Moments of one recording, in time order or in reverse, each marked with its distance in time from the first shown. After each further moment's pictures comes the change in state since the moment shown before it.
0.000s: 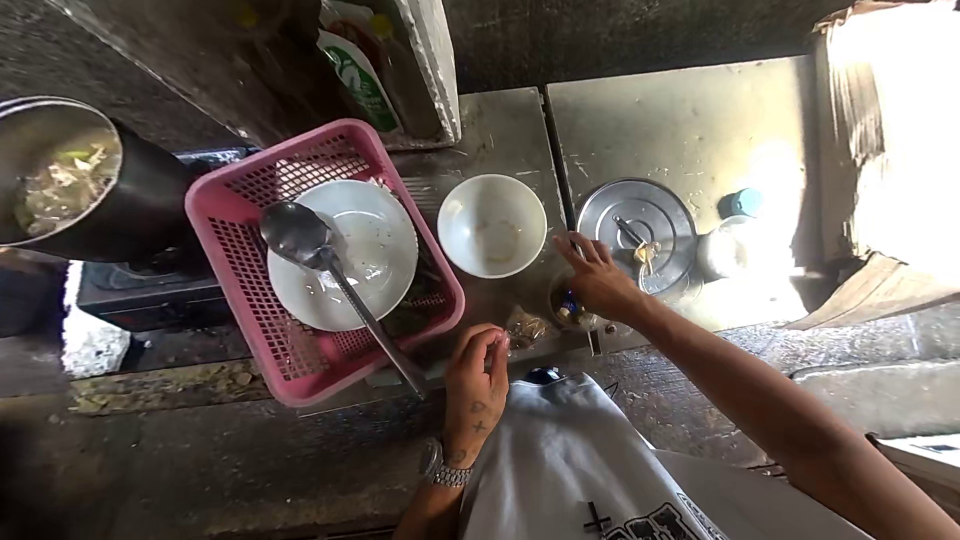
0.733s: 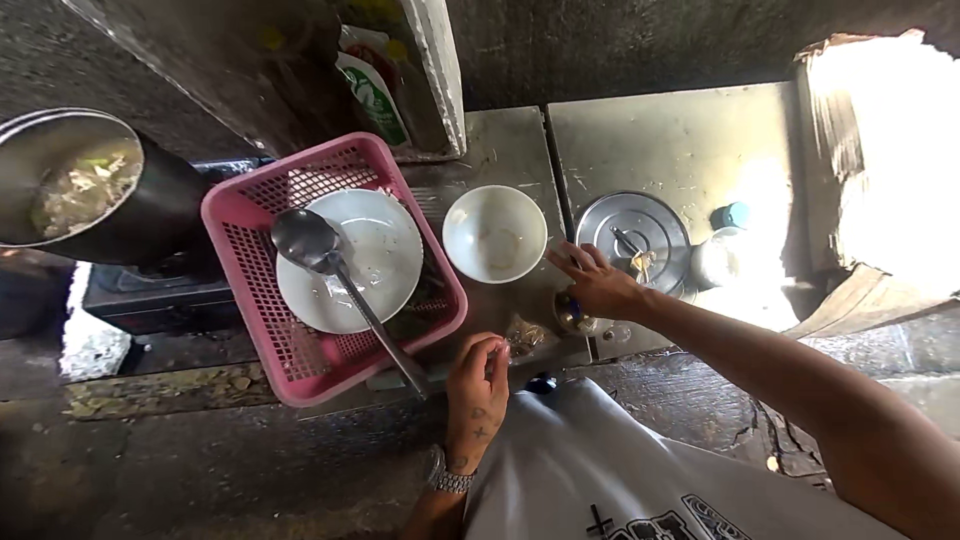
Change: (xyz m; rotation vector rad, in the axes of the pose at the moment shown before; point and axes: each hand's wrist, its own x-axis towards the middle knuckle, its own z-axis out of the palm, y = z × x) left_hand -0.008 0.000 -0.001 0.000 0.019 0.003; right_hand 0.003 0.007 -0.012 -0.216 -0.117 -0.143
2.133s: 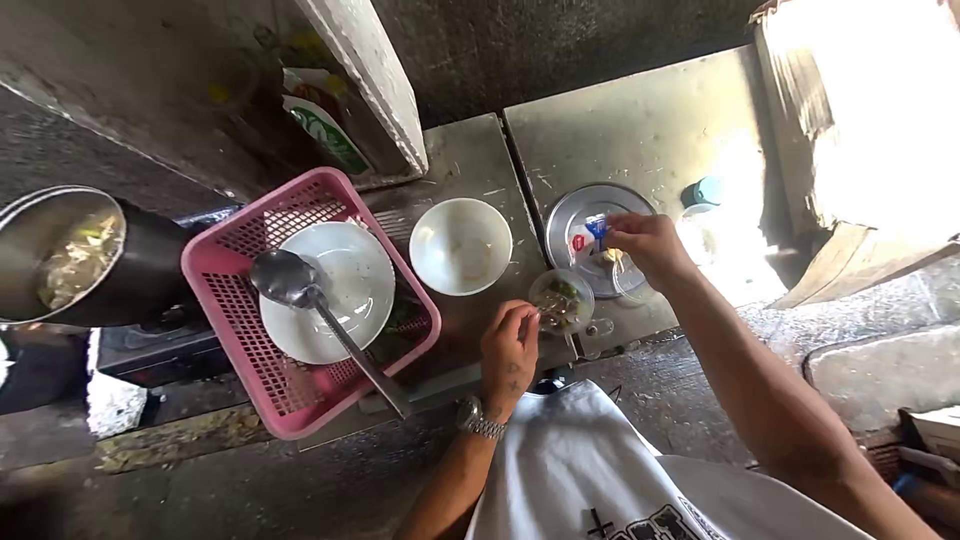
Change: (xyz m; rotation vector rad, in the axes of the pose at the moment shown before) left_hand 0.044 0.029 0.070 0.044 -0.166 0.104; right_hand -0.083 0.046 -0.030 1.366 0.685 0.670
